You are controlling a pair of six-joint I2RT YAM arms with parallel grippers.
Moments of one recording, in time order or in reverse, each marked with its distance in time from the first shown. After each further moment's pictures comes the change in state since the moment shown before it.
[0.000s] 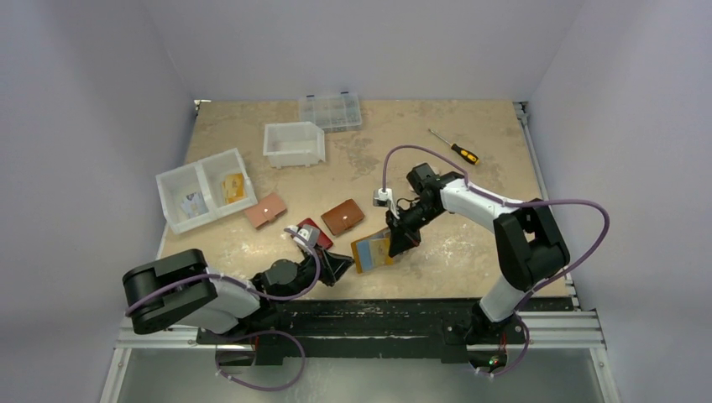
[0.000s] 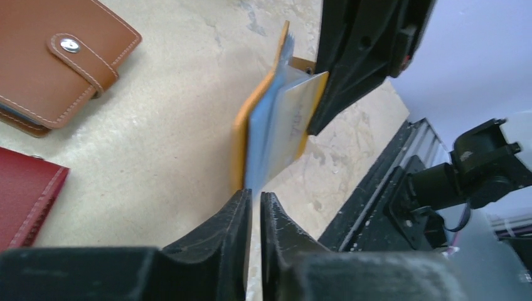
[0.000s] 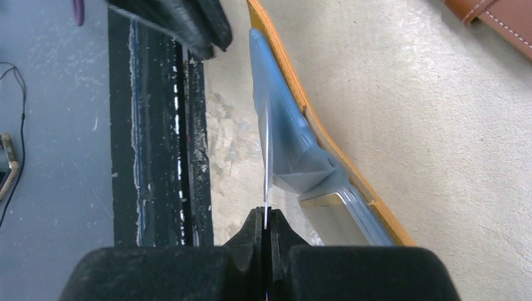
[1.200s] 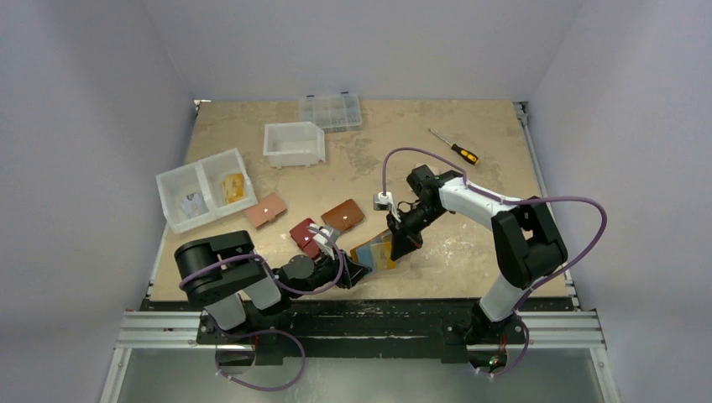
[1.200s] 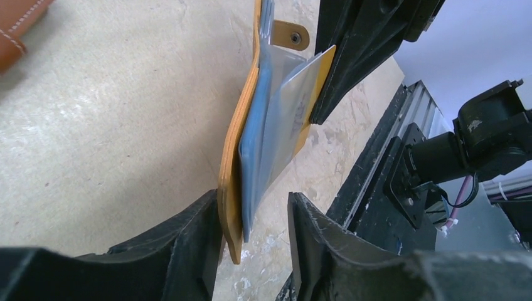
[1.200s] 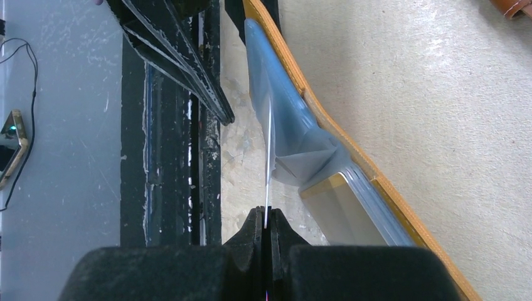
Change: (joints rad) left arm 0.001 0.319 0.093 0.174 0.139 -0.004; right arm 0.000 0.031 0.015 -0.081 -0.008 -0.095
